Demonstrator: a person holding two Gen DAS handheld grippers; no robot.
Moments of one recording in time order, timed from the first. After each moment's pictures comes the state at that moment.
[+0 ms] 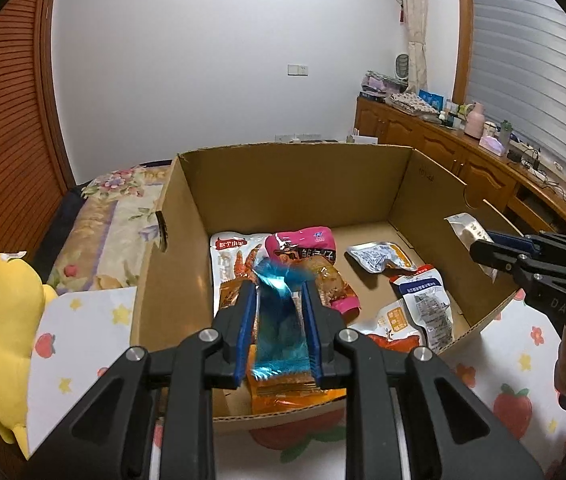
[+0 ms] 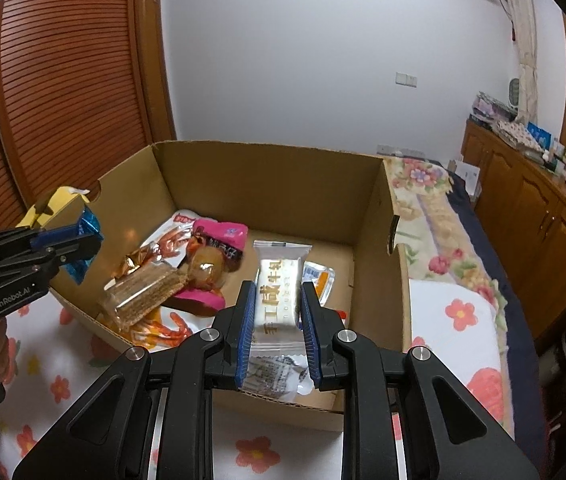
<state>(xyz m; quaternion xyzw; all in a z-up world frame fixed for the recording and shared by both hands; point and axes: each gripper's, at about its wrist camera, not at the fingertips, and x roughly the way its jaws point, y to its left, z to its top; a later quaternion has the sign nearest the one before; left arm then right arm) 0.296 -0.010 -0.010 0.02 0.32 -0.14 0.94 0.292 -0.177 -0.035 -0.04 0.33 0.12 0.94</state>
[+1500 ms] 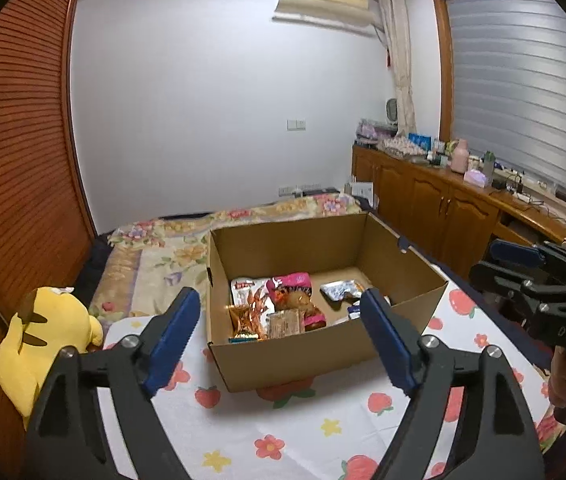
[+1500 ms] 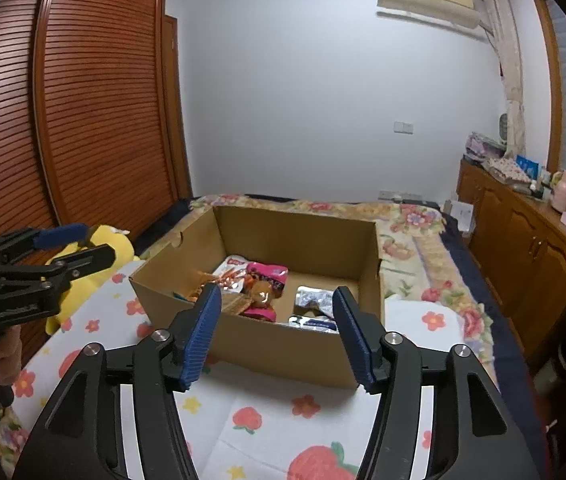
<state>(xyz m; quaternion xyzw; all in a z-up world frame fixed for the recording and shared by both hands) 0.166 0.004 0.090 0.03 0.23 -0.14 0.96 0.173 -0.157 0.051 -0.03 0.24 0.12 0.96</state>
